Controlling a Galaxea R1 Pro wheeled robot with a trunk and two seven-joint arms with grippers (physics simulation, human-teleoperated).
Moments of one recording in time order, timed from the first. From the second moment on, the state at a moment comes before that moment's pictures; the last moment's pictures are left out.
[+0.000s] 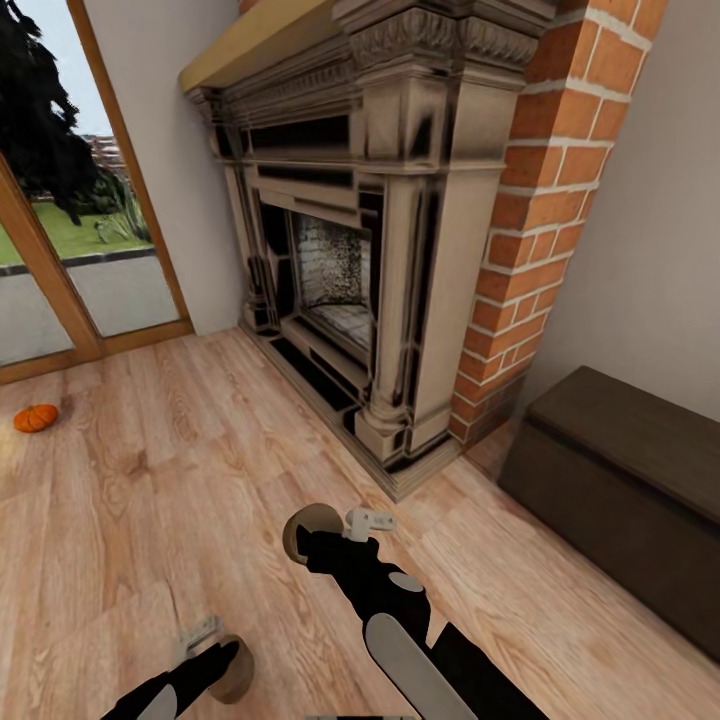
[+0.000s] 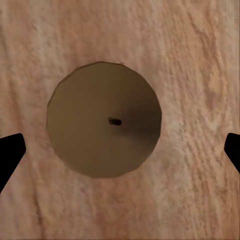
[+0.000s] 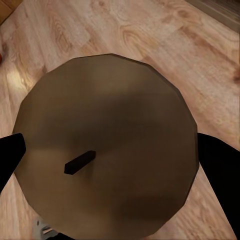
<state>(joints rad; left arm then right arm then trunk) -0.46 0.13 -0.12 -0.27 0.66 0.07 -0.09 -0.43 0.08 0.81 -1.50 -0.92 0.36 -0.69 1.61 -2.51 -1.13</state>
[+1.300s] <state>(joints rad) -0.46 0.13 -0.12 -0.27 0.66 0.07 -0.09 -0.43 0.07 0.81 -1.50 -0.92 0.36 -0.69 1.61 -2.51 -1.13</state>
